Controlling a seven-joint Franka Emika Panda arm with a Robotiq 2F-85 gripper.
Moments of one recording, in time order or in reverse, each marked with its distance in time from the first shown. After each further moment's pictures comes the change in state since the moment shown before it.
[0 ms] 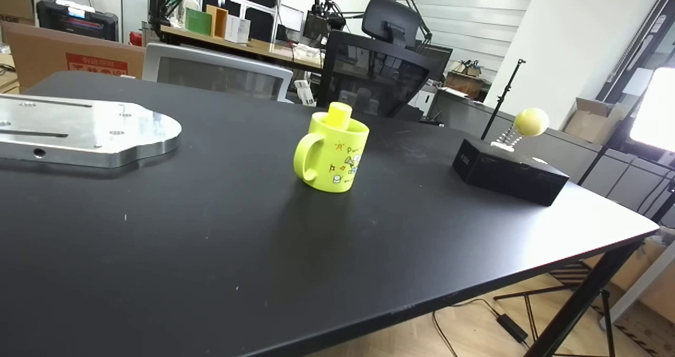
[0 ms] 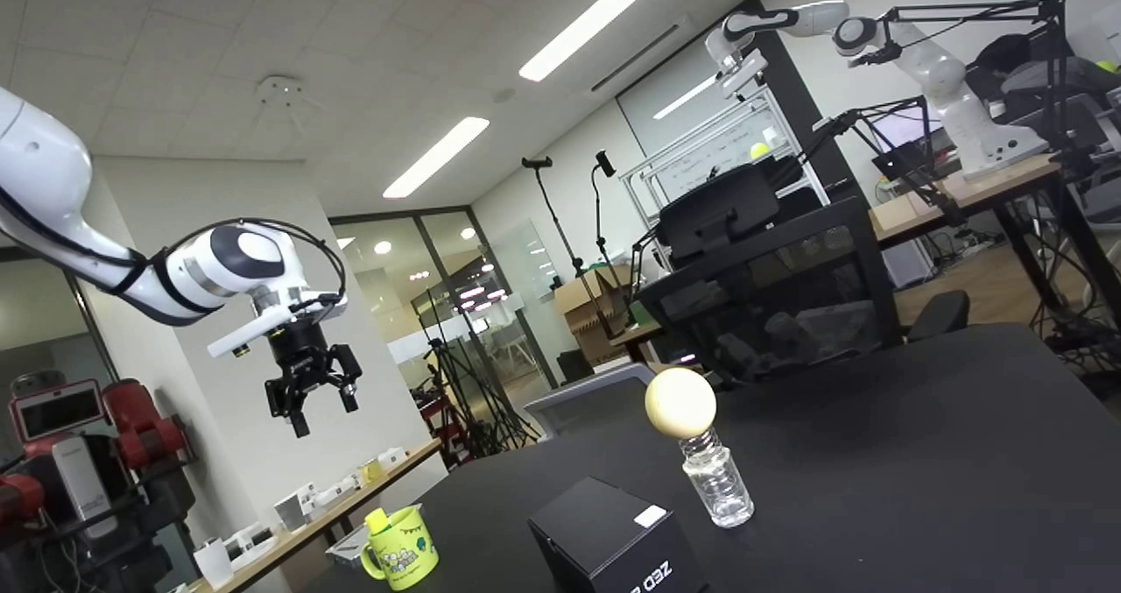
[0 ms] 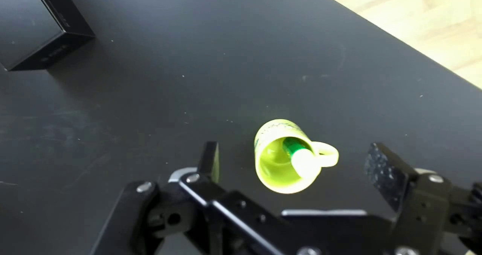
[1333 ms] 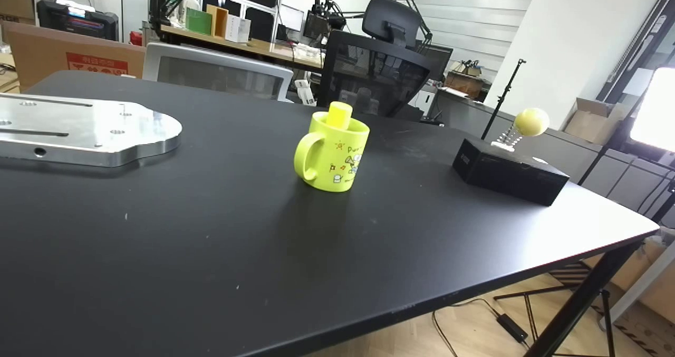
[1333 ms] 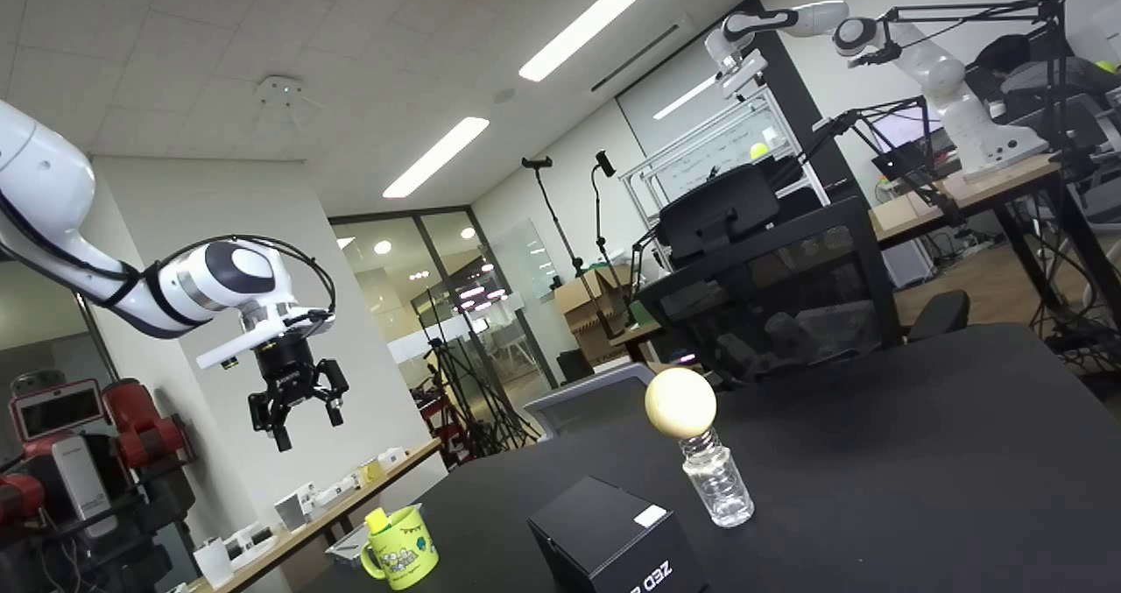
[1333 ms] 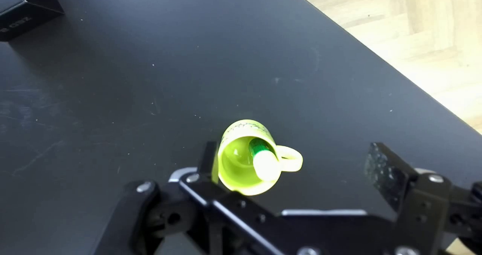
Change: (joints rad) arm 0.043 0.045 0.027 0.038 0.000 -0.017 -0.038
